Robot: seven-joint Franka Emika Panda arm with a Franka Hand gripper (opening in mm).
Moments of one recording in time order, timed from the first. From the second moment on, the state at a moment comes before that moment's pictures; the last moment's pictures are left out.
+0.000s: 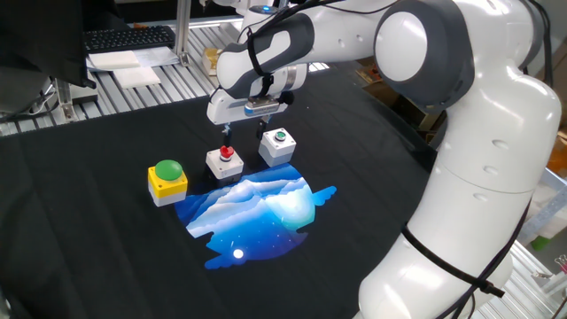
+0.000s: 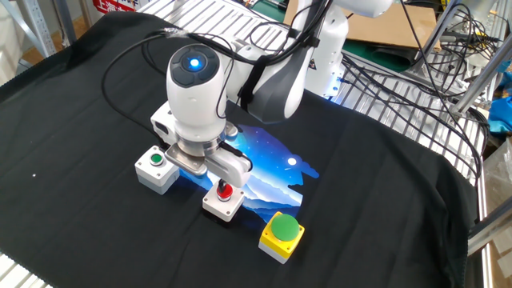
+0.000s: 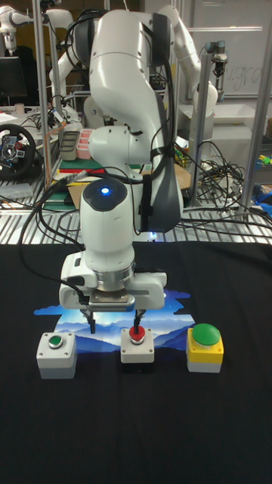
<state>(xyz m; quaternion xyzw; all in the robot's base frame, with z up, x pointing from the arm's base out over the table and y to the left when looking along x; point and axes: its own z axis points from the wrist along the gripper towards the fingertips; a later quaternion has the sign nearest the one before) 0.547 -0.031 0.155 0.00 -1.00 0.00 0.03</state>
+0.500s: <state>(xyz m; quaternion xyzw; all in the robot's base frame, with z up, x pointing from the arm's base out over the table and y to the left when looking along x) 0.546 -0.030 0.154 0.00 -1.00 0.00 0.04</state>
